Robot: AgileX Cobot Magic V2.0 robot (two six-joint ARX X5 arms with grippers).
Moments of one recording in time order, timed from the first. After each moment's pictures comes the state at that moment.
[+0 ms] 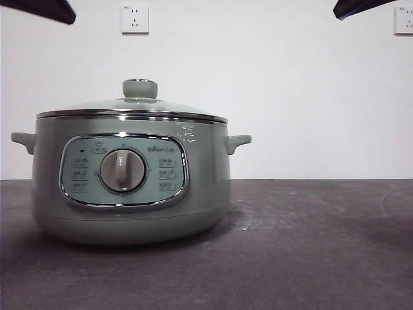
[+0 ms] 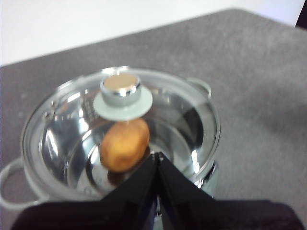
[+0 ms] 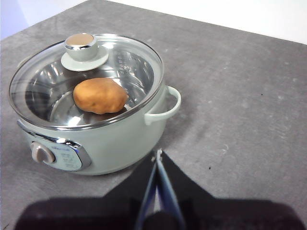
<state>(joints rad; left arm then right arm) -0.83 0.67 0.63 -0.32 -0.31 -0.11 0.74 0.70 0.71 -0.40 0.16 0.04</state>
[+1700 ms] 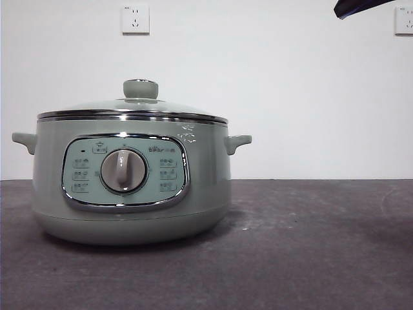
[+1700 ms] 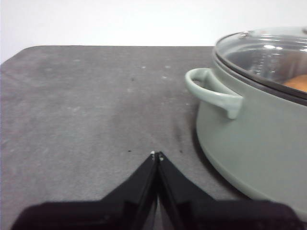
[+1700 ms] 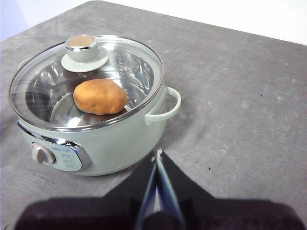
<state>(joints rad) -0.10 0.00 0.02 -0.19 -0.05 -0.05 0.74 0.70 0.71 -0.40 0.16 0.04</state>
